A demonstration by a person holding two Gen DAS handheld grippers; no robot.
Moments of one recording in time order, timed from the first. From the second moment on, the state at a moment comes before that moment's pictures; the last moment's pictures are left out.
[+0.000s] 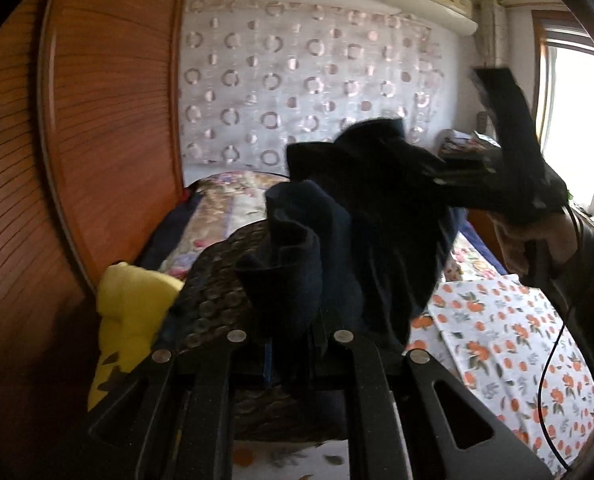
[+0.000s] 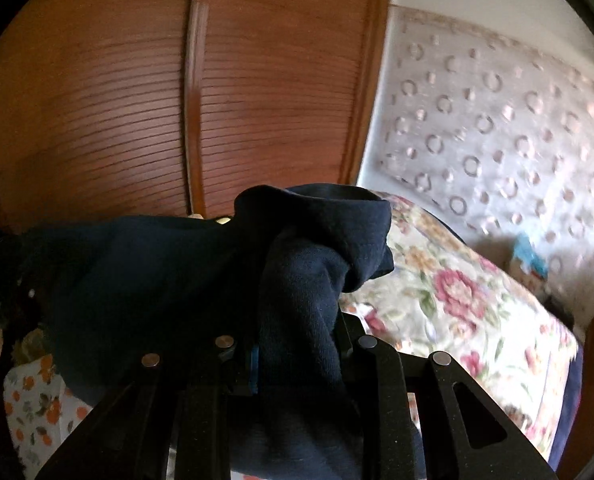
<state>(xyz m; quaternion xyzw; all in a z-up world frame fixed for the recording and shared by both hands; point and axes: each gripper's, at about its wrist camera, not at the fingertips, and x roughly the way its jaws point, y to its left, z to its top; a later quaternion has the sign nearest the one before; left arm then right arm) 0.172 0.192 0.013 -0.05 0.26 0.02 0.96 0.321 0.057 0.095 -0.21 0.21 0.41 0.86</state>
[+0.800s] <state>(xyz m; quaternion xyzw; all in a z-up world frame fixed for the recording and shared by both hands) 0.154 0.209 -0.052 -0.04 0.32 0.10 0.94 0.331 0.092 0.030 -0.18 0.25 0.41 0.86</state>
